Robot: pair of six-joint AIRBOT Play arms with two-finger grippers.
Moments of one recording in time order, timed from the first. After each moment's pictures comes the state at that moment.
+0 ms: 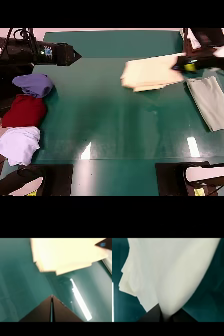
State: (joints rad) left arm -0.31 -1.10 1.48 1.07 -0.98 -1.53; right arm -0.27 -1.53 1.53 -1.01 1.08 1.42
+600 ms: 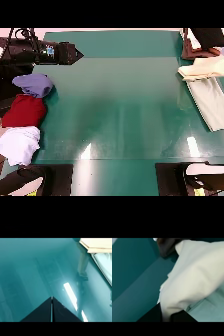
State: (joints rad) left arm -0.32 -1.10 1.48 1.06 -0.96 -1.56; right arm -0.68 -1.50 1.57 -0.84 0.91 1.43
